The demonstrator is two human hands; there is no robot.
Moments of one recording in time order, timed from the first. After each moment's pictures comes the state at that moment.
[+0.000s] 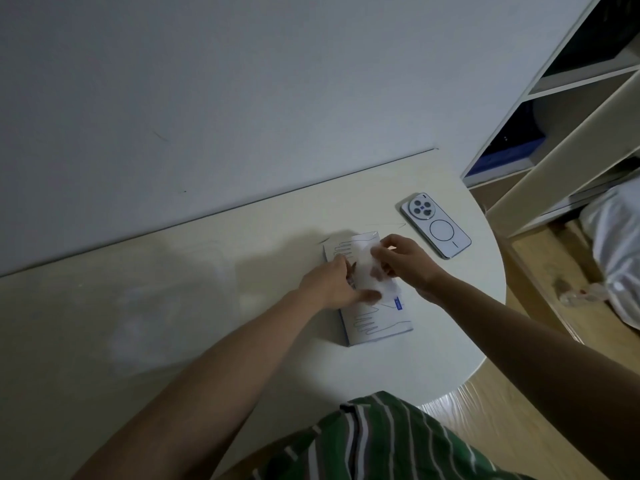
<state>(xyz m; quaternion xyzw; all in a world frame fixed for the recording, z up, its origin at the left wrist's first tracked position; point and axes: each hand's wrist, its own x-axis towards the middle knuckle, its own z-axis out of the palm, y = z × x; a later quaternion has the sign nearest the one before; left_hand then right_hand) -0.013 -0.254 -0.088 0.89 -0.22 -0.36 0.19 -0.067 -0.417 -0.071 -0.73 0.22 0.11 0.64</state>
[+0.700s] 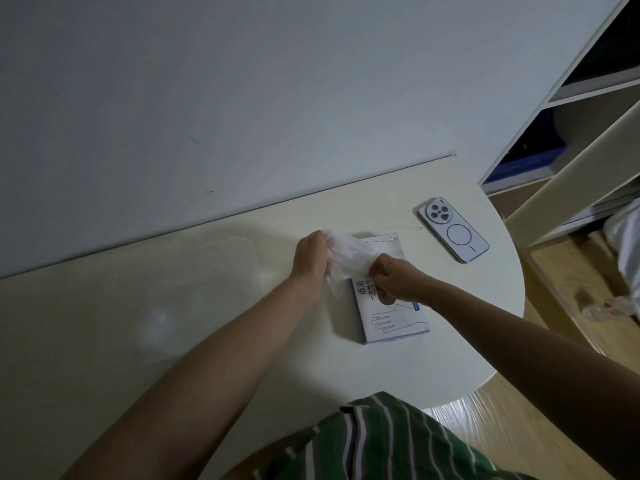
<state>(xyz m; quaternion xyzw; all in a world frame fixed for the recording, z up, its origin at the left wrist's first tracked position) 0.001 -0.225 -0.049 0.70 0.14 -0.26 0.65 -0.059 -0.386 -0.085 -0.89 0.15 0.26 0.35</state>
